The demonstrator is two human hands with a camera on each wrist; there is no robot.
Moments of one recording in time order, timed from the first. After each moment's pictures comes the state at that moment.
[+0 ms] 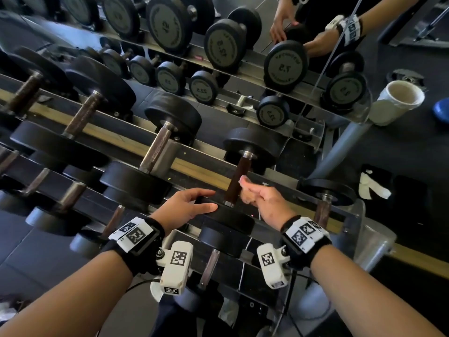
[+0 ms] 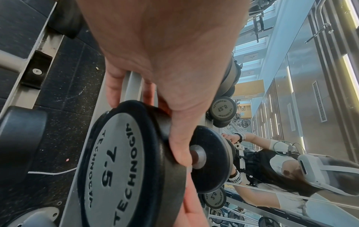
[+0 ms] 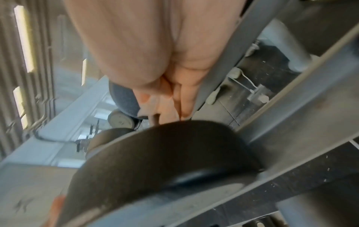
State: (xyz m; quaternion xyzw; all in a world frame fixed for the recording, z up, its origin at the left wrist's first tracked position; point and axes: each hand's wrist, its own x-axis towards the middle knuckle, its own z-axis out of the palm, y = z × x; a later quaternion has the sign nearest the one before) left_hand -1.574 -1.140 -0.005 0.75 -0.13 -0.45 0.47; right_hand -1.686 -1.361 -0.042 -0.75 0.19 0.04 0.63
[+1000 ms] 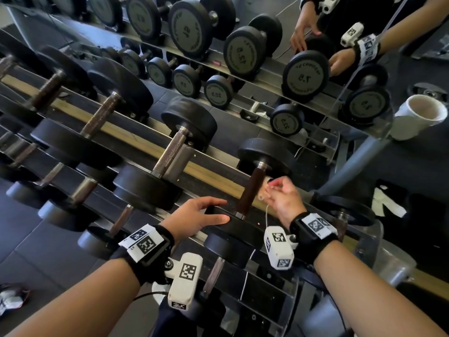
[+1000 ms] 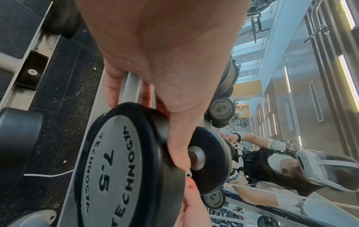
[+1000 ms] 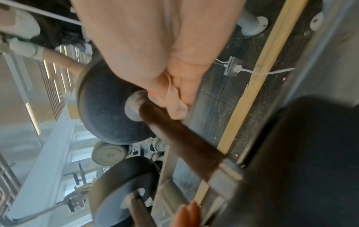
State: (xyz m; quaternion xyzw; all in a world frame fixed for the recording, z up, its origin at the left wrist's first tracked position) left_hand -1.572 -1.139 -0.001 0.79 -0.15 -0.43 0.42; right_hand -1.643 -1.371 -0.046 -0.59 0.38 -0.07 0.71
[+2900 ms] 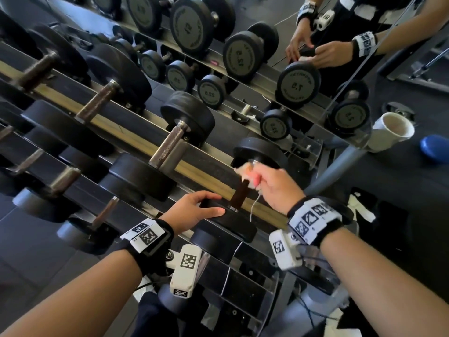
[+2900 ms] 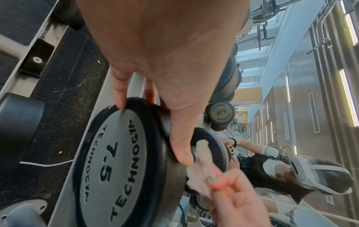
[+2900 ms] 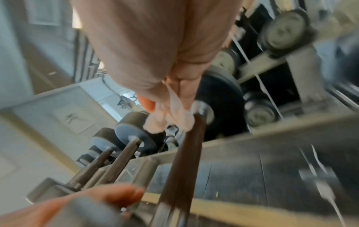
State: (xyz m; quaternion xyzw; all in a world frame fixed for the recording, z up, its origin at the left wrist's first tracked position) left_hand -1.581 -1.138 0.003 0.78 -0.13 -0.42 0.44; right_hand -1.645 -1.375 0.030 -0.95 0.07 0.03 0.29
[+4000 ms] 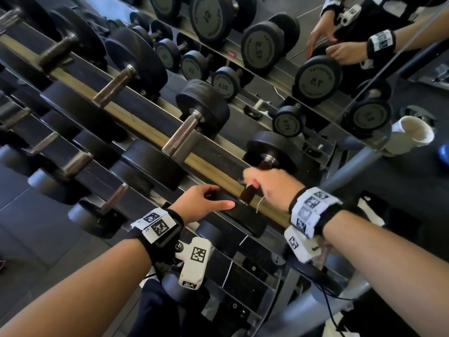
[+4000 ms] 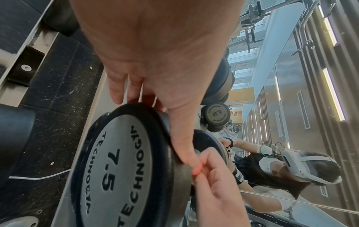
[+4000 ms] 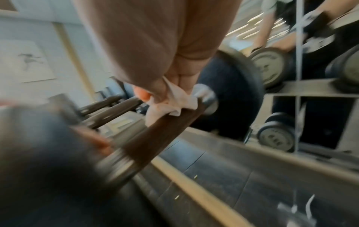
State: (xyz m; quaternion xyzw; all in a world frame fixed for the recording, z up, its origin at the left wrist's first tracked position) left_hand -1.579 -1.133 -0.016 0.82 -0.10 -0.40 0.40; right_hand -1.629 -1.364 0.022 -0.98 -0.06 0.17 0.13
